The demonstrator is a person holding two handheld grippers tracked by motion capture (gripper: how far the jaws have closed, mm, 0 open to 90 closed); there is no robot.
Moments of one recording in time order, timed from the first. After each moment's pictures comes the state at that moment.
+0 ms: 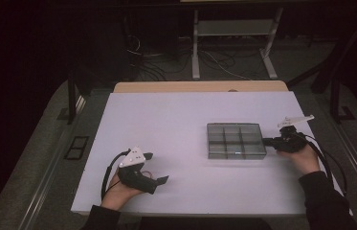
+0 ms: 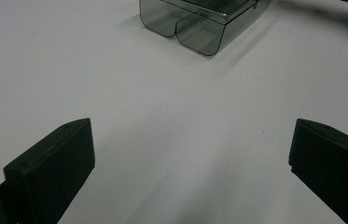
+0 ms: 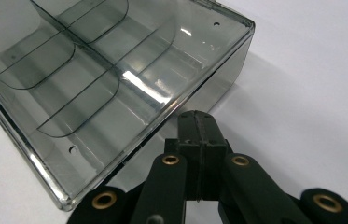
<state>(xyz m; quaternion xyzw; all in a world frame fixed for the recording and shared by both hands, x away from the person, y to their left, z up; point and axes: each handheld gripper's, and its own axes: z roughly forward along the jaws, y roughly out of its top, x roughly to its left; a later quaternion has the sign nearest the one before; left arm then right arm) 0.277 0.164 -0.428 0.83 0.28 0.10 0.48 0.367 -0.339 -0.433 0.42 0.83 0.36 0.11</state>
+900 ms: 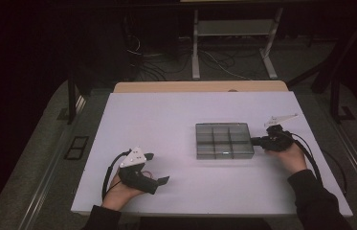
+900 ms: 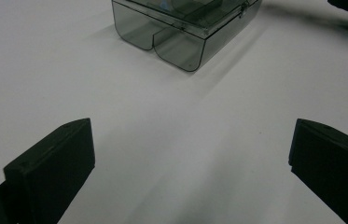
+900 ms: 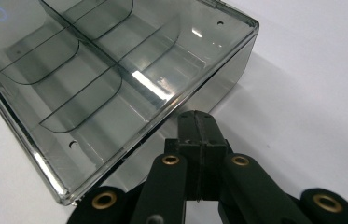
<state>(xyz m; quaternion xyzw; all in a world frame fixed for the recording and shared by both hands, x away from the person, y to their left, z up) 0.276 0.161 -0.429 0.82 0.28 0.10 0.48 0.374 -0.304 -0.434 0.40 0.84 0.36 0.10</state>
